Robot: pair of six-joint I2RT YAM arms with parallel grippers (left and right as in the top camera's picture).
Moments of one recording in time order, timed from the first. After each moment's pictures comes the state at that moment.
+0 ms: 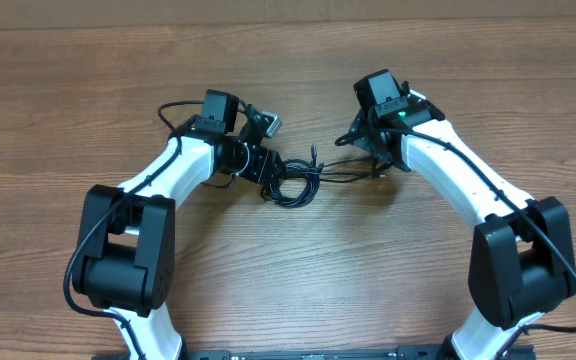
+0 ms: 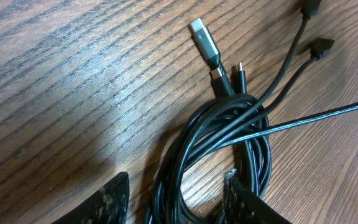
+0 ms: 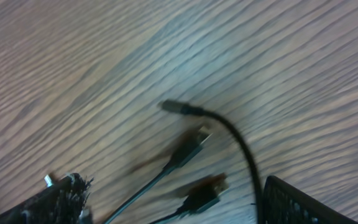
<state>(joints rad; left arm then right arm) -0.24 1.94 1.21 -0.47 0.55 0.13 0.36 1.86 1.38 -0.77 0.21 0.83</state>
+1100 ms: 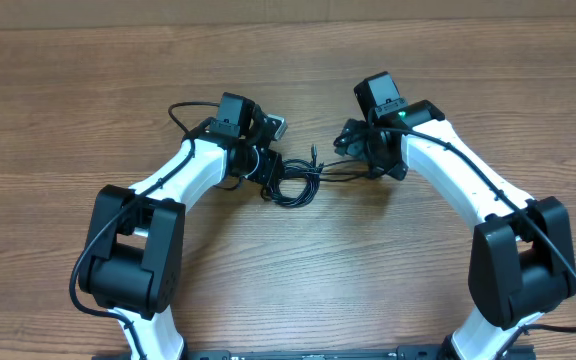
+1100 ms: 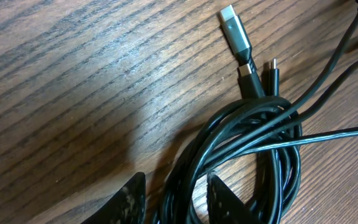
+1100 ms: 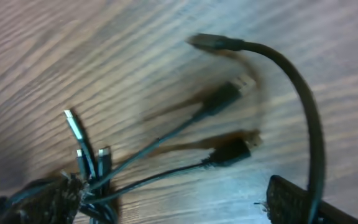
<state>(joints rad) -0.30 1.94 1.21 -0.47 0.38 0.05 0.36 1.86 1.38 -0.81 0.03 0.73</state>
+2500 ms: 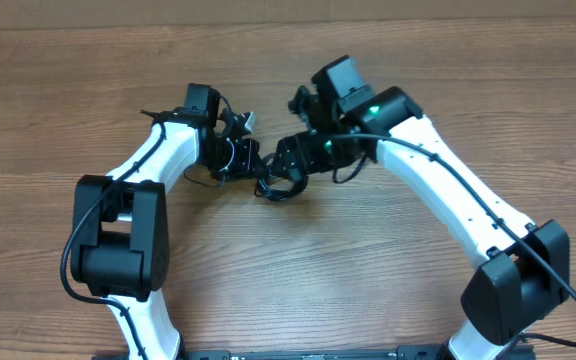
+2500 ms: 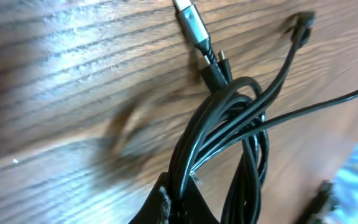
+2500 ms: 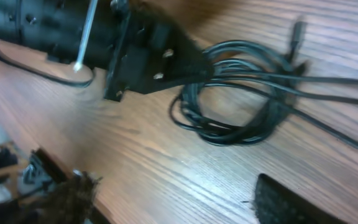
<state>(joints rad) -0.15 2.00 1.32 -0.70 0.68 -0.14 0.55 1.83 1.63 -1.00 -0.45 0.22</state>
